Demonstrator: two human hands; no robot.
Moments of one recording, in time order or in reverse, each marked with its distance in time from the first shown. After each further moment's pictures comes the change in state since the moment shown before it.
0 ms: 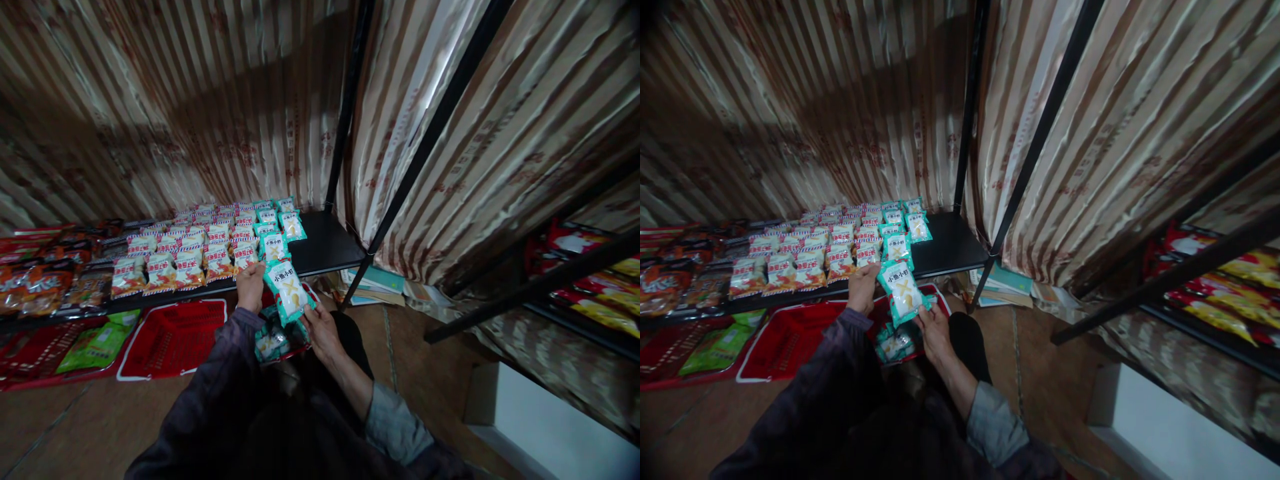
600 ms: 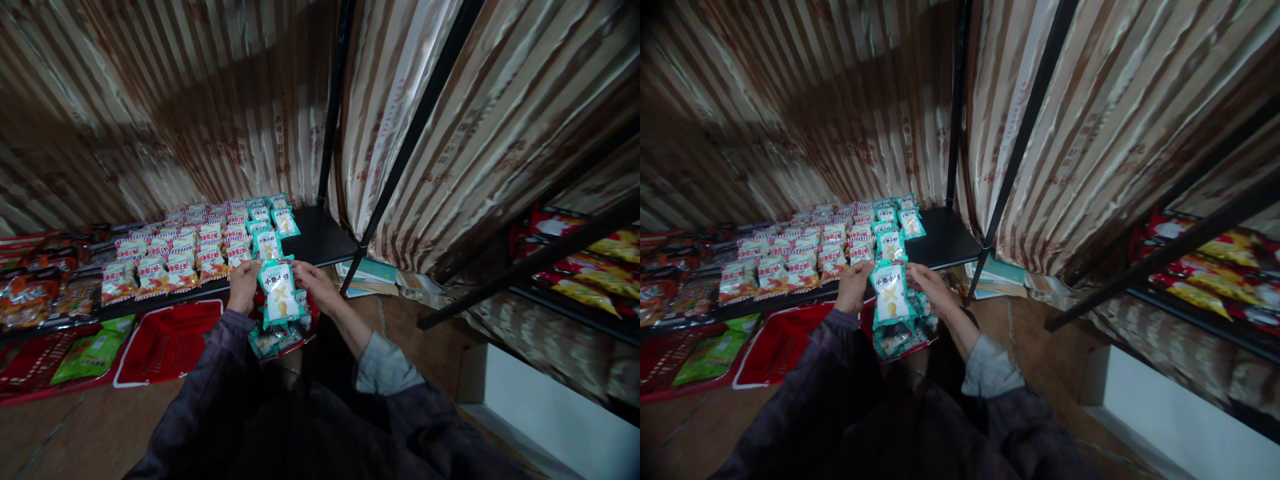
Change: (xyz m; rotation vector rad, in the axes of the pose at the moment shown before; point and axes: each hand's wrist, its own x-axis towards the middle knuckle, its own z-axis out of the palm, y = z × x) left_hand 0.002 0.009 -0.010 0.024 -0.118 0.021; right_hand 0.034 -0.080 0.029 -0.223 -0.272 -0.006
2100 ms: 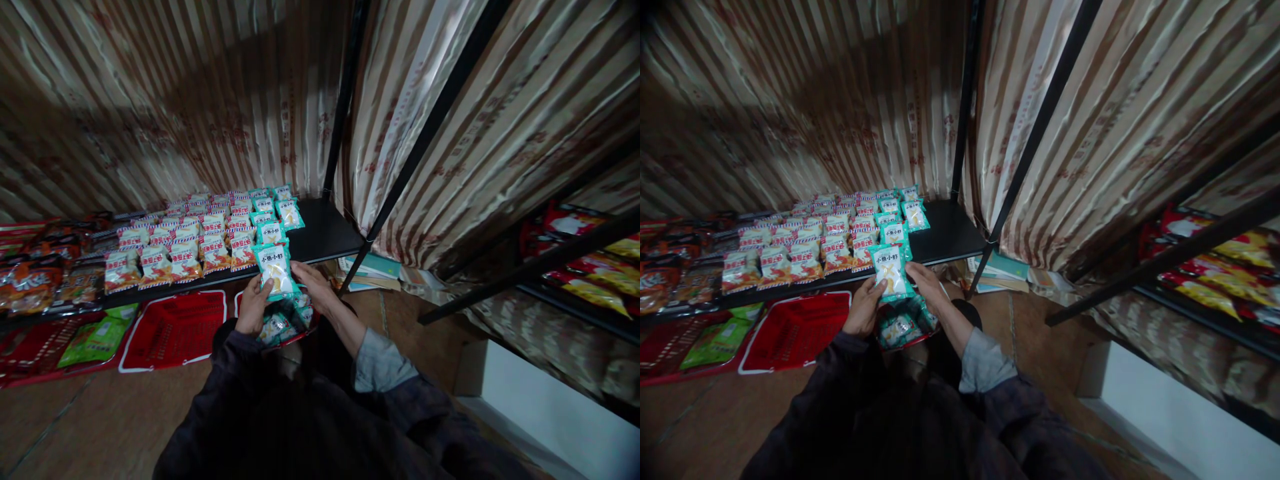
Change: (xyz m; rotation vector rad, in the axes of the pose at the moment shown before) left_hand -0.046 -0.033 -0.016 -0.110 -0.101 -0.260; right_hand 0.006 0.022 0.015 -0.126 0.115 0.121
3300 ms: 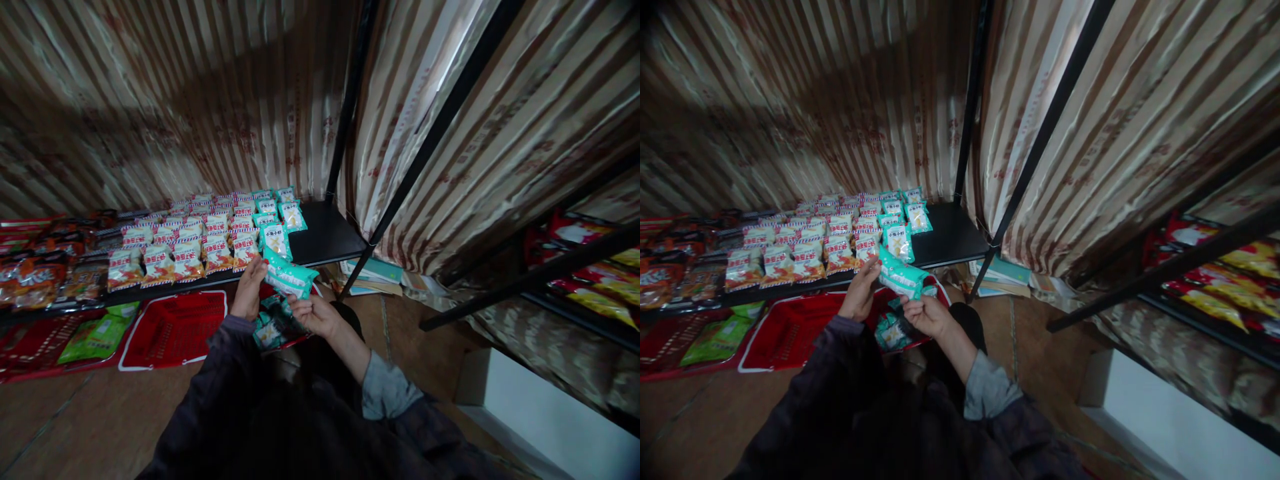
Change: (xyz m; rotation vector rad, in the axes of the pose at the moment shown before) left_hand 0.027 0.022 -0.001 -0.052 -0.025 0.129; right_hand -0.015 0.026 -0.011 0.956 -0.371 0.717
